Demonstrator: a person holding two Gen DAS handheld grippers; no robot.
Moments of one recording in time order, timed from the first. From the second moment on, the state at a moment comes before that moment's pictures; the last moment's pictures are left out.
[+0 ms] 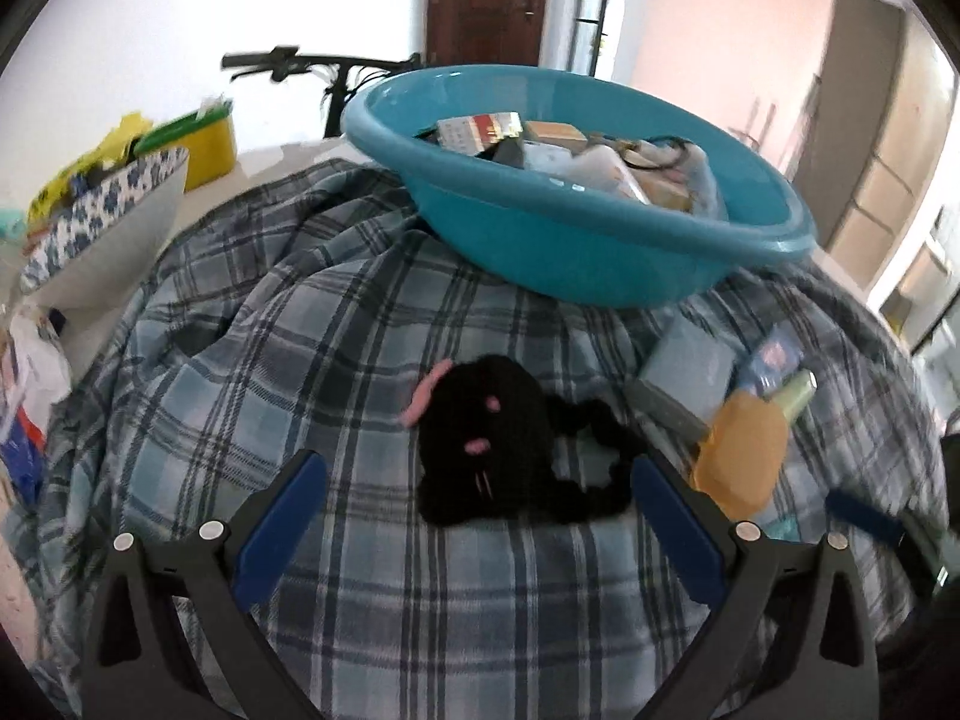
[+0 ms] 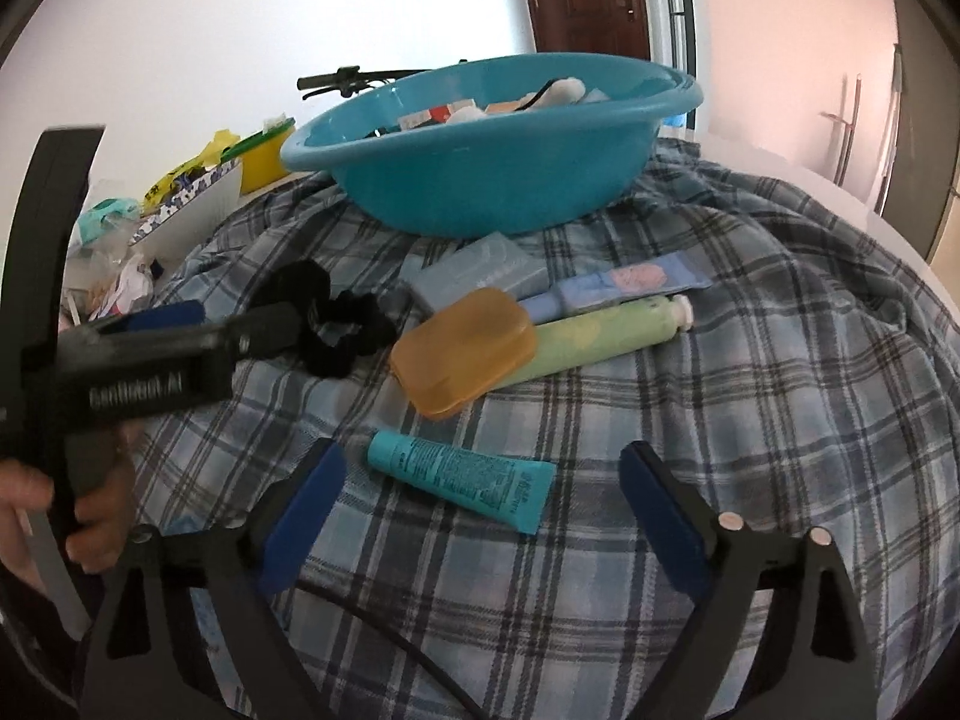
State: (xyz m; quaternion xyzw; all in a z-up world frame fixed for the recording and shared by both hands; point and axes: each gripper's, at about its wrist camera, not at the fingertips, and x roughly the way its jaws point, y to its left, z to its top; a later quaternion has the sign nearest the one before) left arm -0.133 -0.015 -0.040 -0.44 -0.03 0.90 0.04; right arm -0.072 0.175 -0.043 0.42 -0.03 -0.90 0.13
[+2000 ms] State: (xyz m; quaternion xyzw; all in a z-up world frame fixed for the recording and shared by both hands) left arm -0.082 -0.015 -0.033 -0.42 0.05 0.90 0.09; right arm -0.077 0.167 -0.046 0.43 -0.03 -0.88 0.19
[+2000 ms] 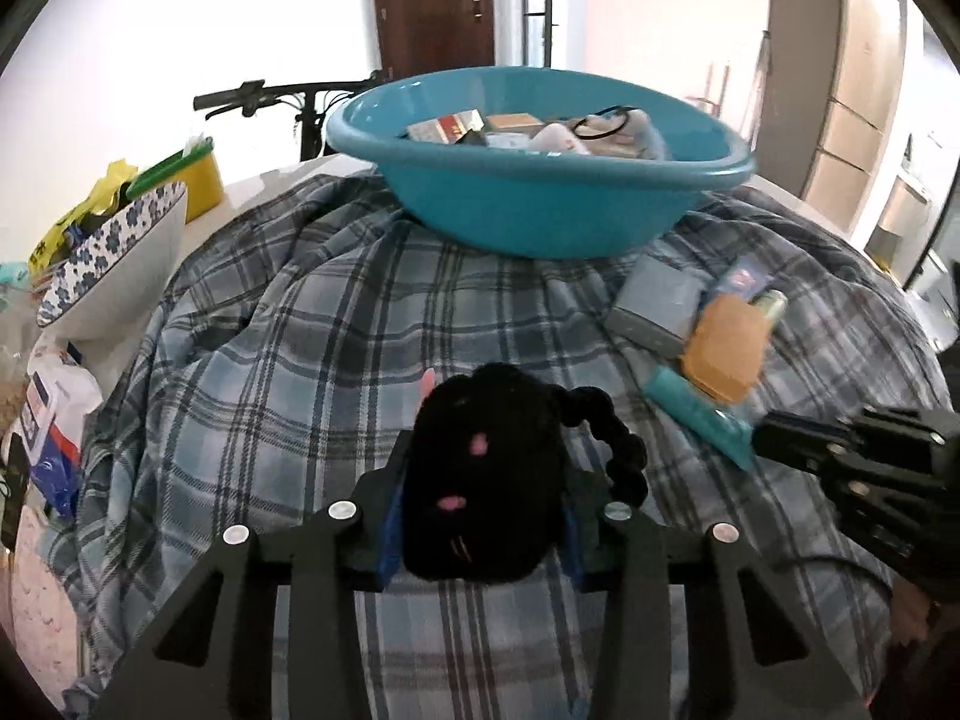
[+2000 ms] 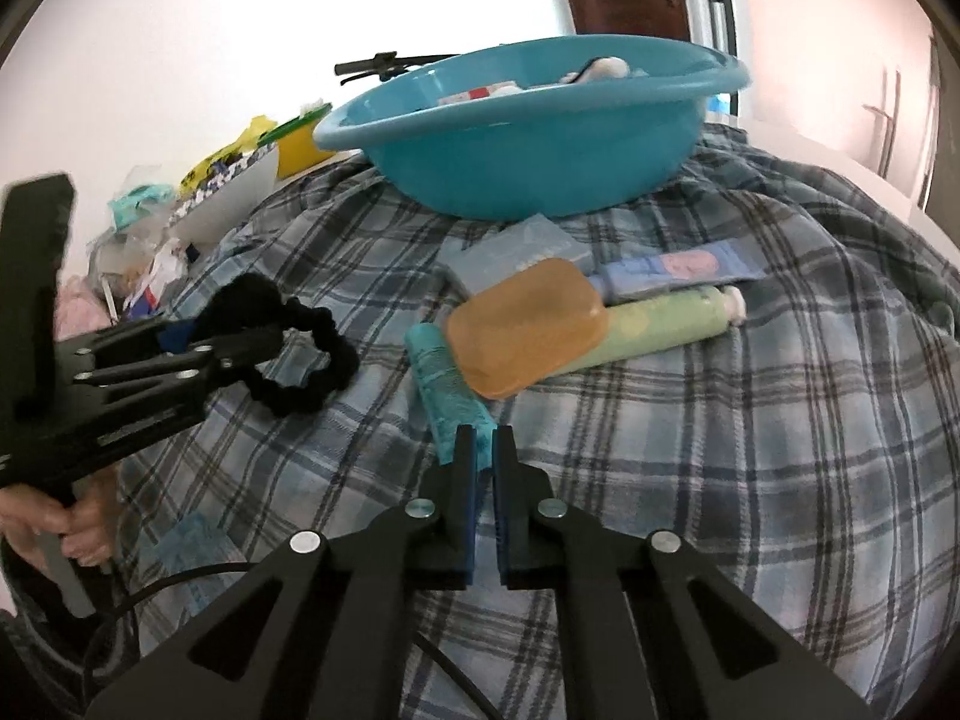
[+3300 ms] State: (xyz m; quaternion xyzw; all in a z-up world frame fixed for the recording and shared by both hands) left arm -0.076 0.012 -0.036 -0.43 0.05 0.89 0.12; right arm -0.066 0.178 -0.038 0.41 0.01 -0.90 0.14
